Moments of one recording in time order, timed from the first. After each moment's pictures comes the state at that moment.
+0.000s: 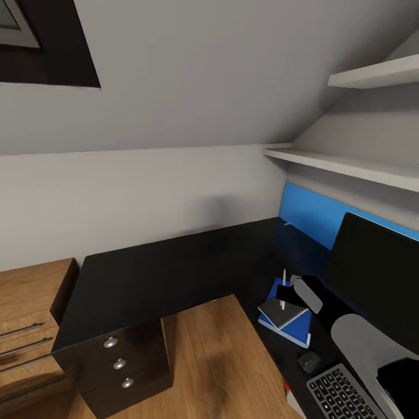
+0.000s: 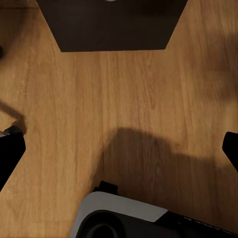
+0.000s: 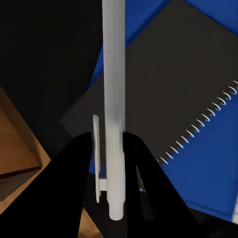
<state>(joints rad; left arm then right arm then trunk) 0.04 0.00 -0.05 -0.39 0.33 -0.42 0.08 -0.90 -0.18 0.39 -0.52 -0.86 0.63 -0.33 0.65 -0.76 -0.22</state>
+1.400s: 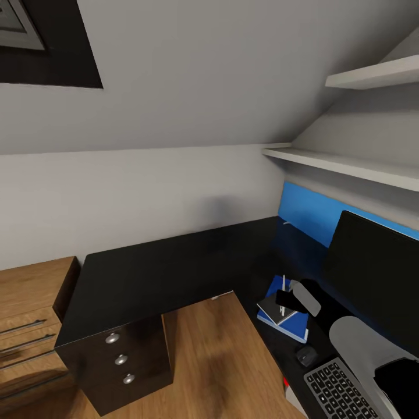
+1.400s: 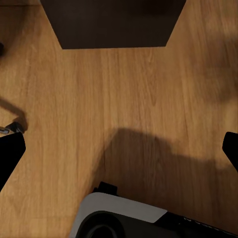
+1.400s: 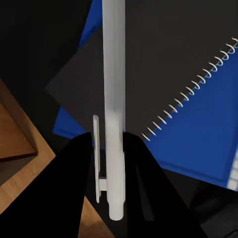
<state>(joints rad) 0.04 0.00 -0.05 -0.39 0.33 -0.42 0.08 -0.89 -0.17 0.39 -0.48 -0.86 0.64 -0.33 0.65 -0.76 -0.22</state>
